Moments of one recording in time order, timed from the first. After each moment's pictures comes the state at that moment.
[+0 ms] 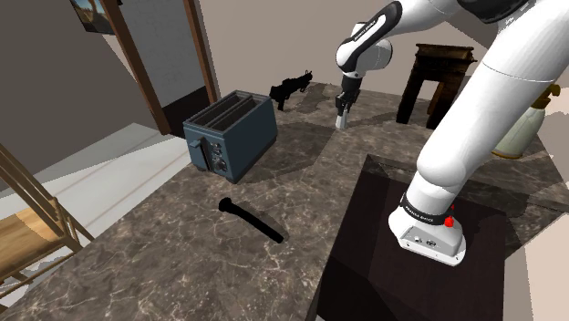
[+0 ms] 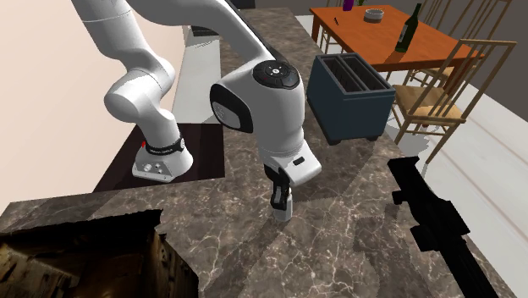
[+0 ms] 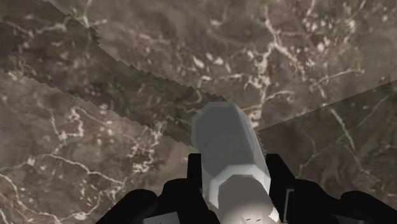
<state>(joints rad) -0.17 -0.10 -0.45 -2.43 0.04 2.40 -0.43</state>
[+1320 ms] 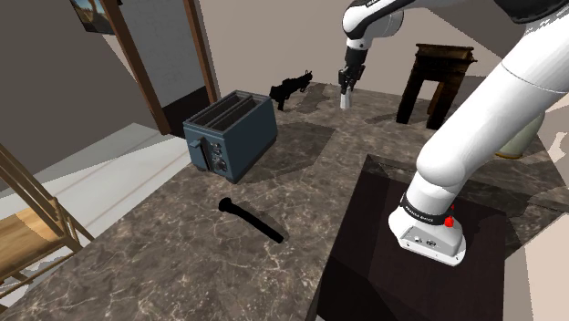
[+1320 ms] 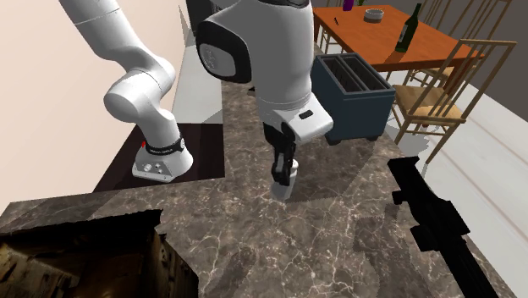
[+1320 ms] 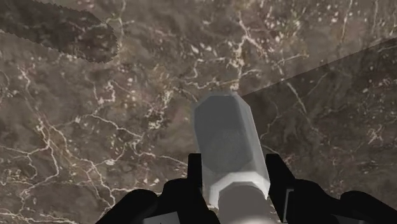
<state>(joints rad) -0.18 -0.25 -0.42 -2.29 -0.04 2.13 -0.36</state>
